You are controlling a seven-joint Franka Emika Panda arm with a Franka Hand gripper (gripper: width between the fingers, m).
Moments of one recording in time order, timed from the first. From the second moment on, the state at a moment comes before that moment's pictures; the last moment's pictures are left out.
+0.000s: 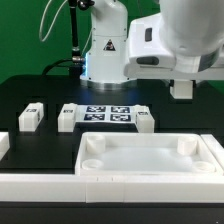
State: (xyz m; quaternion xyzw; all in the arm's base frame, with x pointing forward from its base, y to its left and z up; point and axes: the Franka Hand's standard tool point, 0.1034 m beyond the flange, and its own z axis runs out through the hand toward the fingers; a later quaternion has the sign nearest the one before) arm 0.504 0.108 0.112 -0.93 0.08 0.34 0.06
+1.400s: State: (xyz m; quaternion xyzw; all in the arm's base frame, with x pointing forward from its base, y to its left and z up) arm 0.634 0.092 0.193 -0.99 0.01 -0.15 0.06
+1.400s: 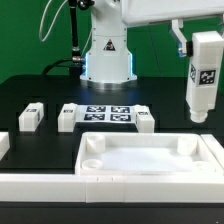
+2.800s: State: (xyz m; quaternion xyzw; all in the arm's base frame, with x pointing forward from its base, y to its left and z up) arm 0.635 0.093 0.141 -0.97 -0.02 -0.23 0.05
